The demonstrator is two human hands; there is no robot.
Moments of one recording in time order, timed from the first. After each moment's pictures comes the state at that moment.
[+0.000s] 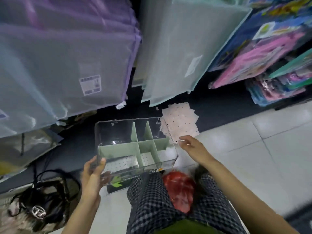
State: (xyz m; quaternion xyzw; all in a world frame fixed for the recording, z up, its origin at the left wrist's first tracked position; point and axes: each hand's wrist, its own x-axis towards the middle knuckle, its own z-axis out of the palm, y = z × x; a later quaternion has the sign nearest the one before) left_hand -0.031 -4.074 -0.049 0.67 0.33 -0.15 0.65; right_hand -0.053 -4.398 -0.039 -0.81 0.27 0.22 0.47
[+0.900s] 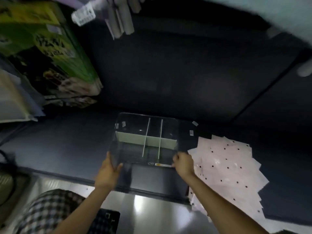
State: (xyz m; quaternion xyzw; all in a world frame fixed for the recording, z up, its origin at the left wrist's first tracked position) left_hand 0.081 -4.158 -0.550 0.89 0.27 -0.14 0.35; right_hand 0.148 -4.414 -0.539 -0.91 0.11 0.20 0.34
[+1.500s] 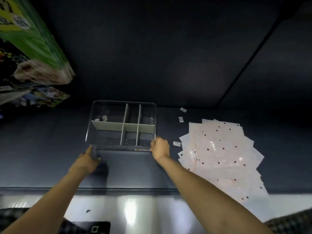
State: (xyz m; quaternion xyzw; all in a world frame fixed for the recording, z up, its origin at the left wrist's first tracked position) left_hand 0.133 -4.113 -0.615 0.92 0.21 -0.27 0.20; right_hand 0.170 -4.369 -0.630 -0.92 0.13 0.14 0.33
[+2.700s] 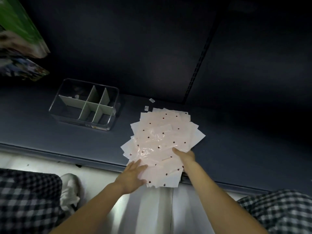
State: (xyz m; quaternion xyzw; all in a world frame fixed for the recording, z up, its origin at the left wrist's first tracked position) left_hand 0.001 -4.446 -0.646 0.92 -0.07 -0.31 0.23; right_hand 0.093 -4.670 -0.660 -0.68 0.37 0.15 0.61
